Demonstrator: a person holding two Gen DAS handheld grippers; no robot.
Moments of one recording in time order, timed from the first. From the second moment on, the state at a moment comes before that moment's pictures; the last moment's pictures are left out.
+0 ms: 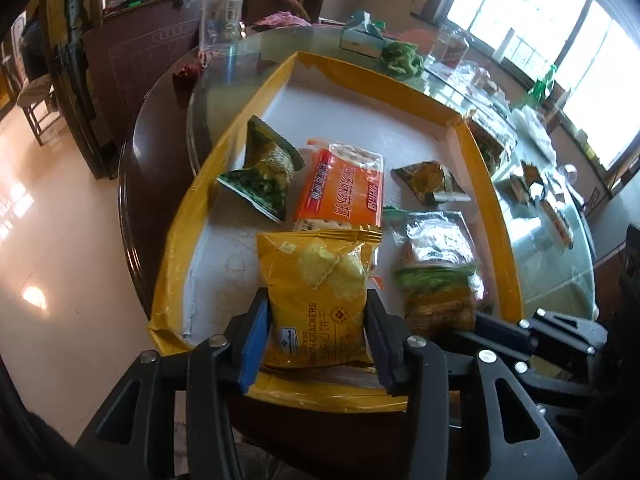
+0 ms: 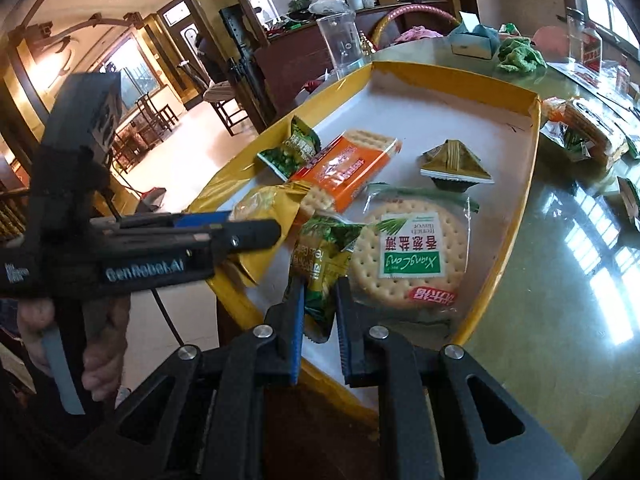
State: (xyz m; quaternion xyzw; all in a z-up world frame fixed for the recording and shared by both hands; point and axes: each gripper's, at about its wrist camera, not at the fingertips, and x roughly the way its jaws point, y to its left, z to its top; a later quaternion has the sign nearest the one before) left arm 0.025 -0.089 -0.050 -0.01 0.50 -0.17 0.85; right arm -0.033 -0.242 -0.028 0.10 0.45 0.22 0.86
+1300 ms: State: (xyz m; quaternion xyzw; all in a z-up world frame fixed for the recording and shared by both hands) left arm -0.047 -0.232 0.000 -0.01 0.41 -0.32 0.85; right arm -0.090 -0.526 -0.016 0.18 0.42 0.00 0.89
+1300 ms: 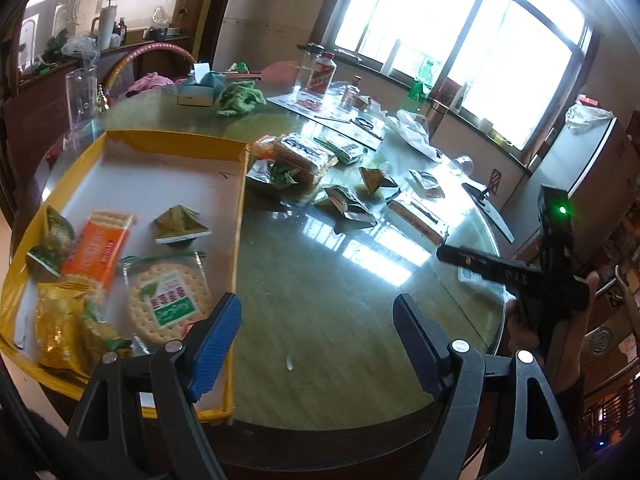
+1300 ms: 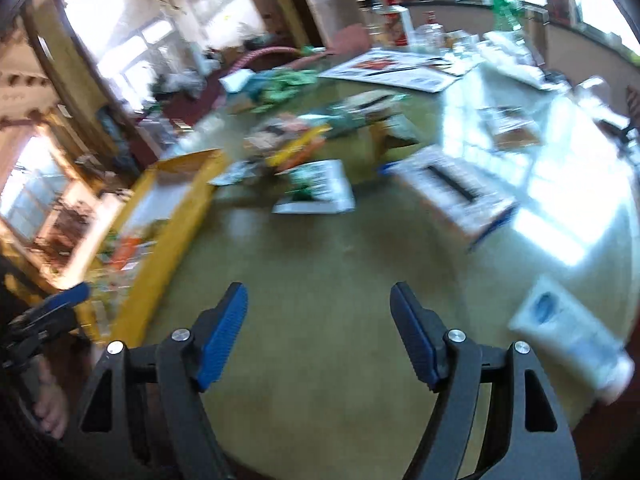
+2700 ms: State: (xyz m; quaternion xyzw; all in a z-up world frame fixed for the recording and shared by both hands) left arm -0.001 -0.344 -0.025 0.05 0.50 -0.30 0.81; right arm -0.116 -0.554 -0.062 0.17 0.46 -0.22 0.84
